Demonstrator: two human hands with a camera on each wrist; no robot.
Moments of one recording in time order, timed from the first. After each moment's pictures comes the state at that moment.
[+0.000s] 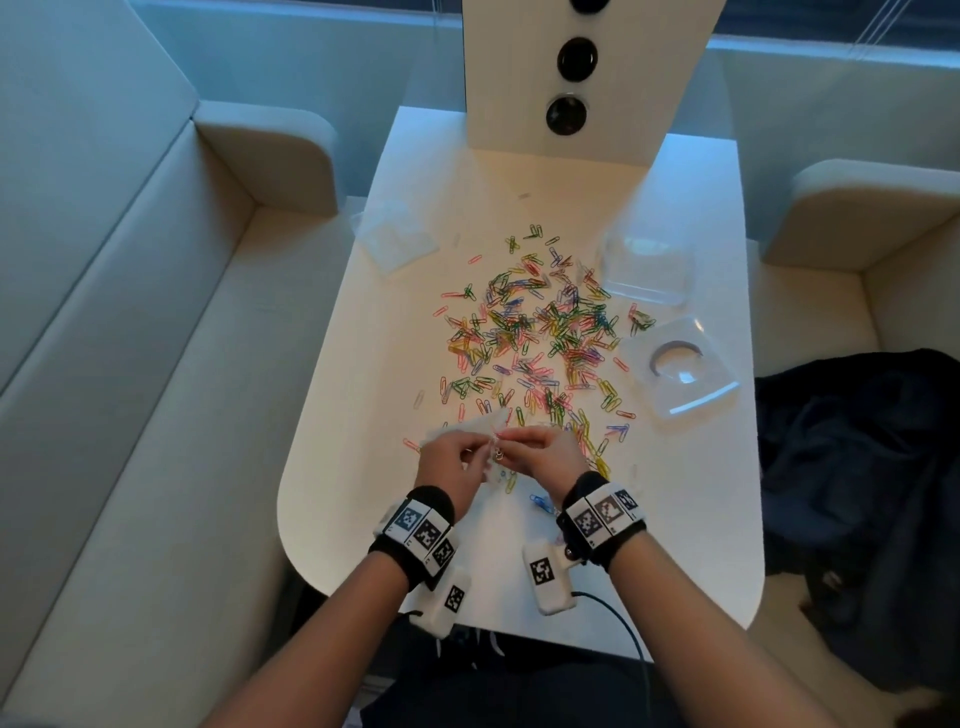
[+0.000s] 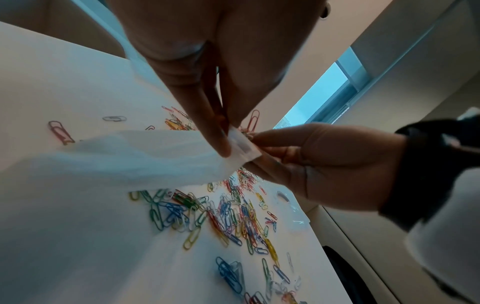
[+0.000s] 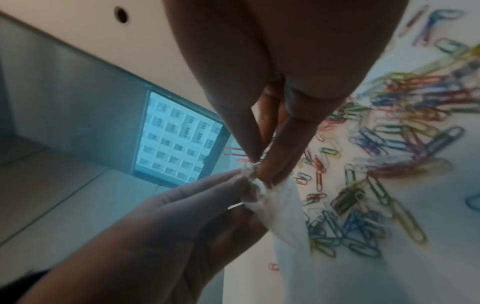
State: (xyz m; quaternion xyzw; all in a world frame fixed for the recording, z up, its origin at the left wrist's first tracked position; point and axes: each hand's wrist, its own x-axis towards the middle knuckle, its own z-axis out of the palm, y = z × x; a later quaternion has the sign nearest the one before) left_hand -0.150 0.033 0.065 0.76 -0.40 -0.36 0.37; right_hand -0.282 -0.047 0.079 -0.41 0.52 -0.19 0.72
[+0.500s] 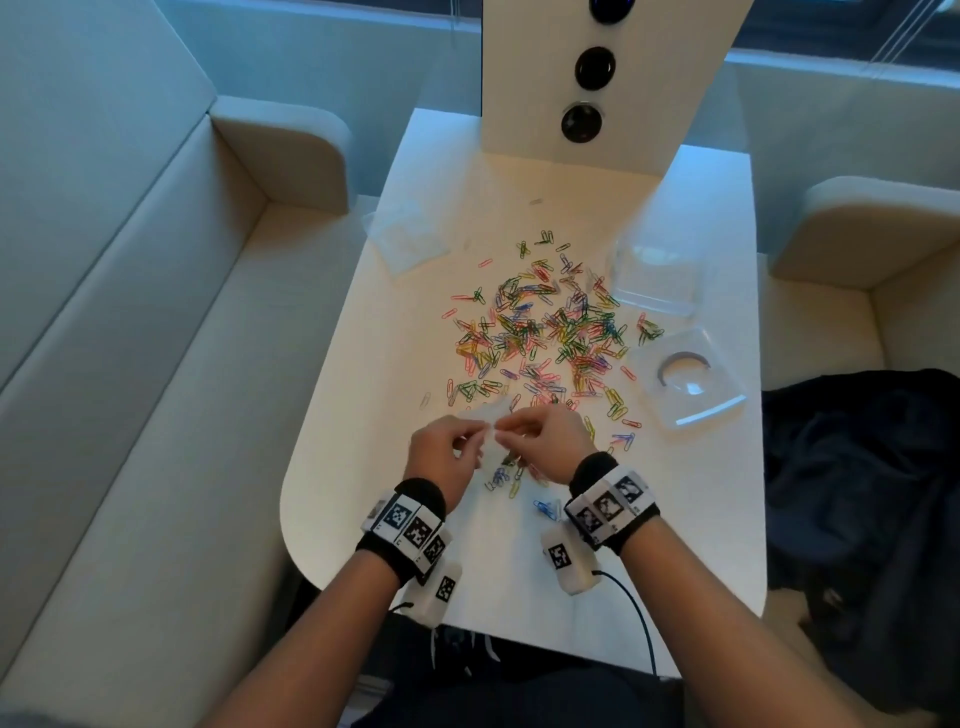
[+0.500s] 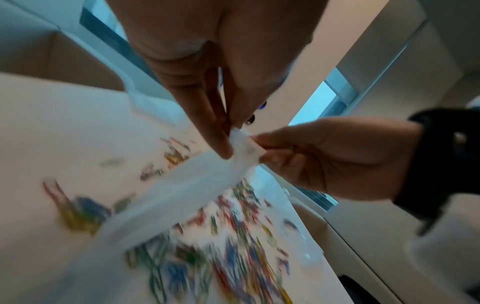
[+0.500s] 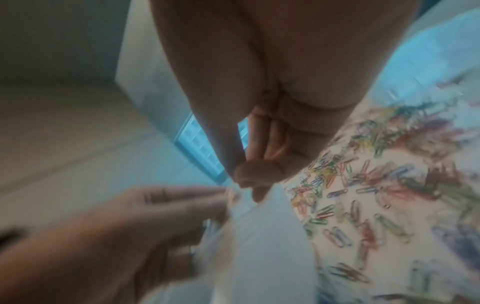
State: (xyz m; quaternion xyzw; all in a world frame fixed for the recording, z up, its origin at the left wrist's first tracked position) left_hand -0.134 0.032 0.089 0.75 -0.42 -0.32 0.40; right_hand -0.271 -0.068 0.117 -0.66 0.48 -0.08 0.57
